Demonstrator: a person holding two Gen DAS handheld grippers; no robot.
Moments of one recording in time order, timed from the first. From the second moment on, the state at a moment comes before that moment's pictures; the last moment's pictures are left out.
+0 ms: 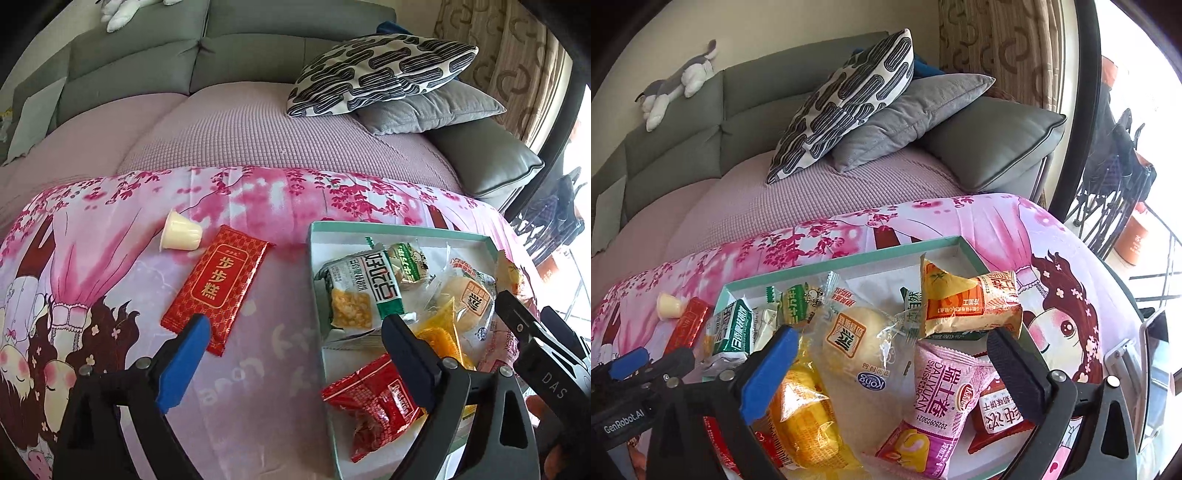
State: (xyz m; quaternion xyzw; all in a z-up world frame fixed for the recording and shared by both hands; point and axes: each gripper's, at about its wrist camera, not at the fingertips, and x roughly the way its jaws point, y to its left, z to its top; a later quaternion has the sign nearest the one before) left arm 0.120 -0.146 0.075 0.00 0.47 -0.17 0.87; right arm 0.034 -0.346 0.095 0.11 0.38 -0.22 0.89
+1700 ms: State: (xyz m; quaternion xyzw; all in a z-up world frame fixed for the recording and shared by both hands) left arm 0.184 0.031 0.066 -0.07 0.45 -0.02 0.89; right arm 0.125 -0.161 0.091 0.05 0.40 -0.05 0.91
